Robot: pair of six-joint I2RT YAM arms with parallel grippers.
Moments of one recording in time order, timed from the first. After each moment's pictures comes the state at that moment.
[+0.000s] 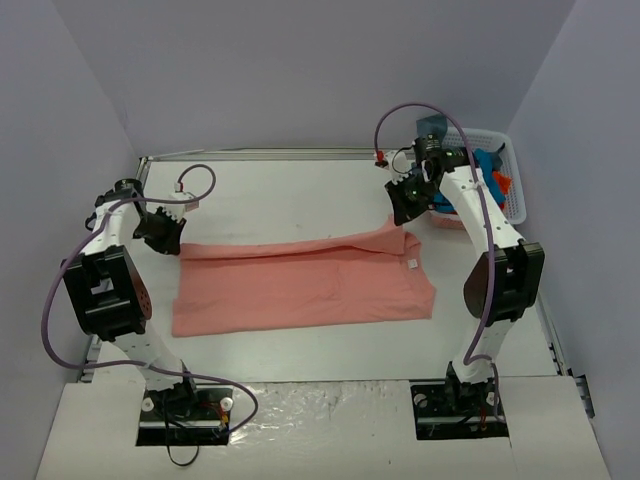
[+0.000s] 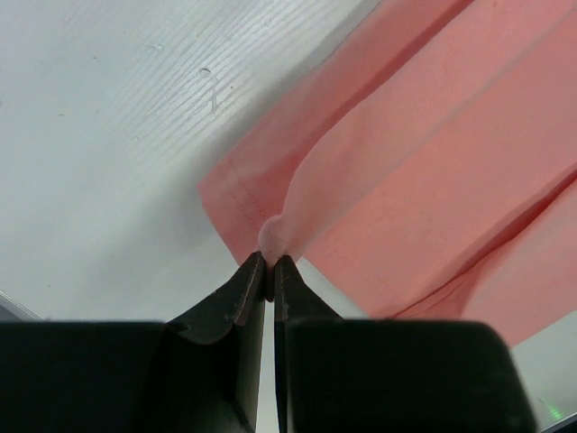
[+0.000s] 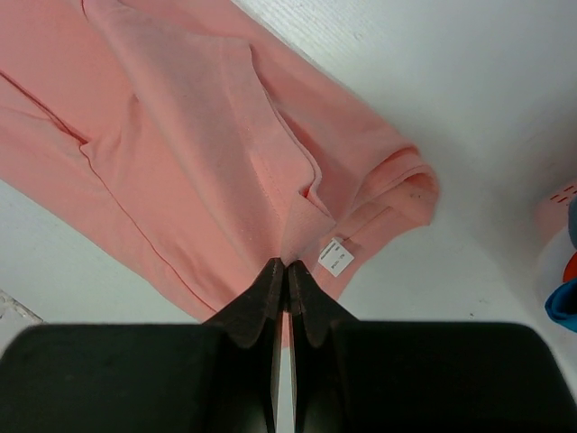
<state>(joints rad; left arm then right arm) 0.29 1.78 1.40 -0.92 0.45 0.89 0.19 1.86 1.78 -1.11 -0.34 -0.44</state>
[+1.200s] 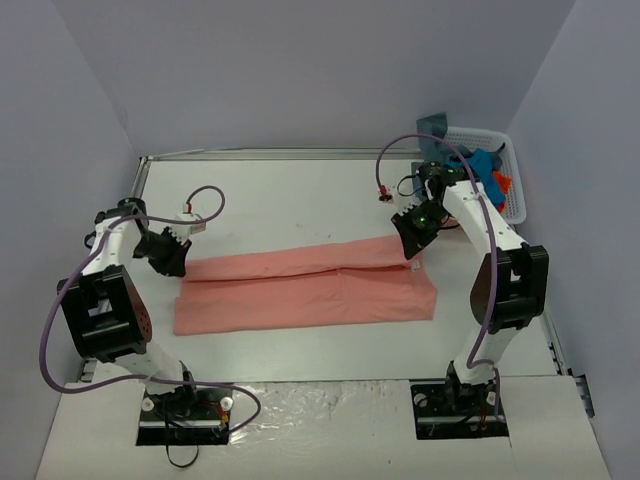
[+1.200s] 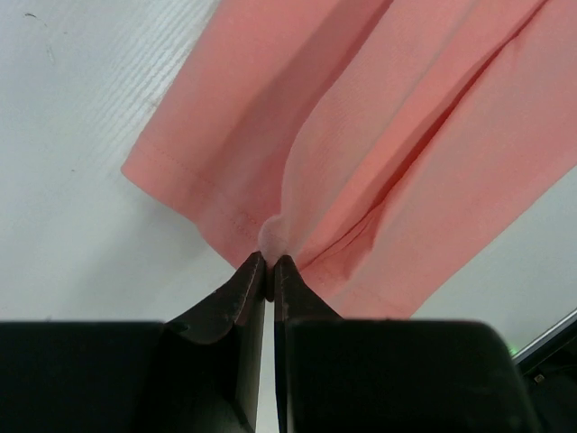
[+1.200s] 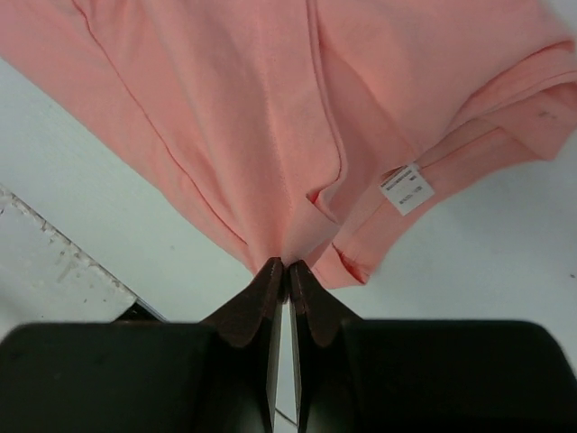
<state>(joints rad) 0.29 1.62 1.22 -1.02 0.49 1.02 0.16 1.79 1.54 -1.20 -0.36 -0.58</state>
